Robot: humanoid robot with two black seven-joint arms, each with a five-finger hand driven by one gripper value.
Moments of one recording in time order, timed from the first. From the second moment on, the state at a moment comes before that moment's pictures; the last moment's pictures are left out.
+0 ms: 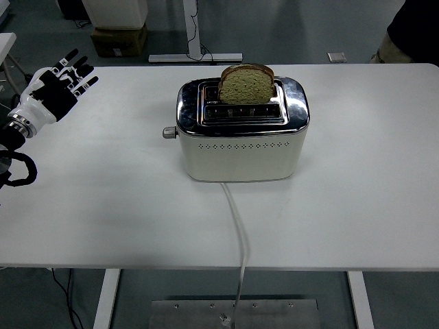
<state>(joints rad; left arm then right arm) -0.83 0.48 -0.67 -0.59 -0.18 -0.45 -0.08 -0.02 0.00 0.42 0.11 -0.35 0.07 0.14</state>
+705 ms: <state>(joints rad) -0.83 0.48 -0.66 -0.59 -0.18 -0.45 -0.08 -0.02 0.00 0.42 0.11 -0.35 0.07 0.14</state>
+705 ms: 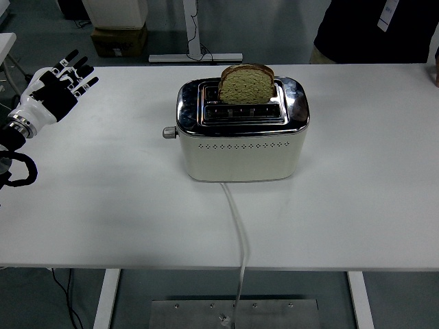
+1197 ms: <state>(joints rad) -0.82 0.68 -0.66 -0.93 -0.13 -0.40 -0.06 -0.02 0.00 0.42 0.11 -0.35 0.07 0.14</state>
